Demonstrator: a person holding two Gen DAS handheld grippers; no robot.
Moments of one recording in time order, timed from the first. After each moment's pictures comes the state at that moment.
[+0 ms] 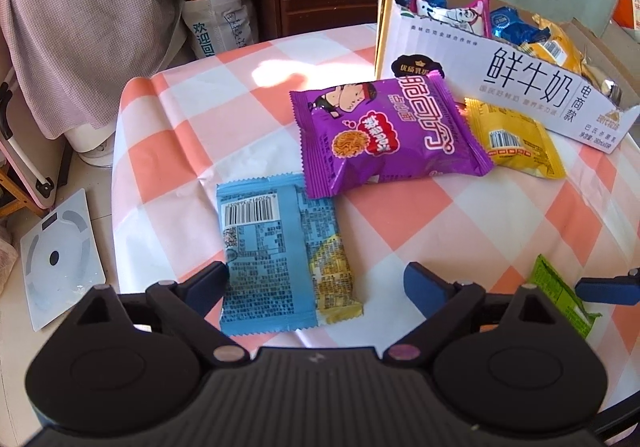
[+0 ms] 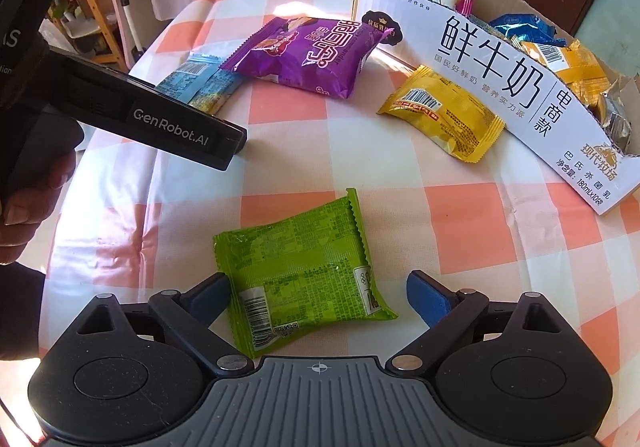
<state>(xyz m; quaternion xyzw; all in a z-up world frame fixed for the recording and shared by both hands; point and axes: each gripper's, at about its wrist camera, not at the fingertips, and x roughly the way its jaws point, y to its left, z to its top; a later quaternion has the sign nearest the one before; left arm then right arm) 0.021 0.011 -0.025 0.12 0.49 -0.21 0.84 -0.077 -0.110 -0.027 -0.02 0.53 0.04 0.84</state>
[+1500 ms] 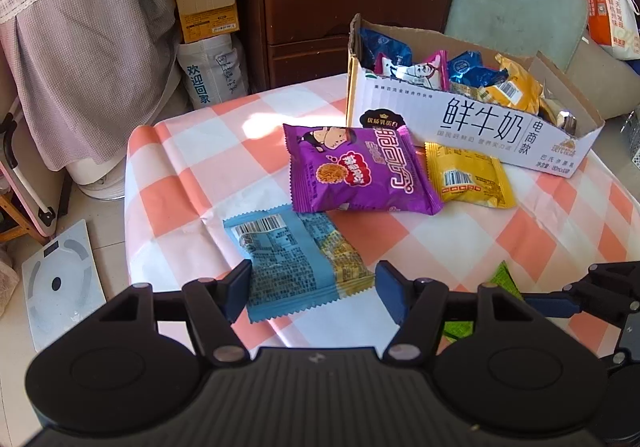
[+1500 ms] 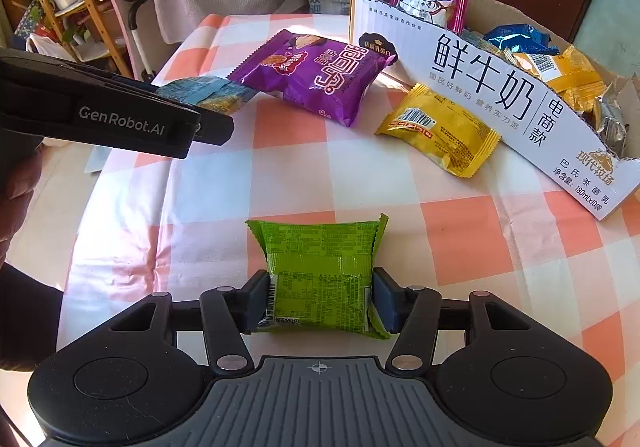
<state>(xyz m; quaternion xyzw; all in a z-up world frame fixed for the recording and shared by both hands) 0.000 0.015 0.015 0.11 0.45 -0.23 0.86 -0.080 -0.120 -0.014 0.00 0.51 0.04 0.86</state>
